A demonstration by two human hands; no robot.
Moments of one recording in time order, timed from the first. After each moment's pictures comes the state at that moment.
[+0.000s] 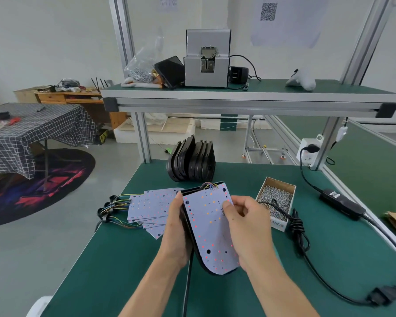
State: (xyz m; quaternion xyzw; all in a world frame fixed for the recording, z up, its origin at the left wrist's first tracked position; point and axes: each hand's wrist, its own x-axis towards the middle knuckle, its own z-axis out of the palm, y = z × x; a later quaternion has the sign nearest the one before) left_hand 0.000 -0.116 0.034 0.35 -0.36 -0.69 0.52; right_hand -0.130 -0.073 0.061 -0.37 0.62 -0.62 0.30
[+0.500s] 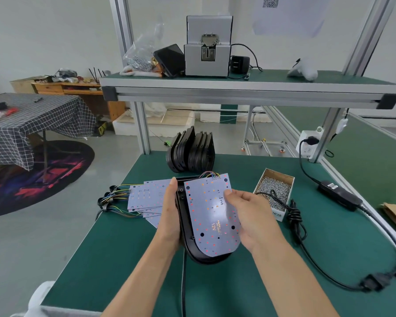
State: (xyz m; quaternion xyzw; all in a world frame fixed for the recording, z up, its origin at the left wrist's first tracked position) left_hand 0.007 -0.114 0.044 0.31 -0.37 -0.71 0.51; right_hand -0.139 -0.071 0.076 -0.26 0.57 -0.60 0.50
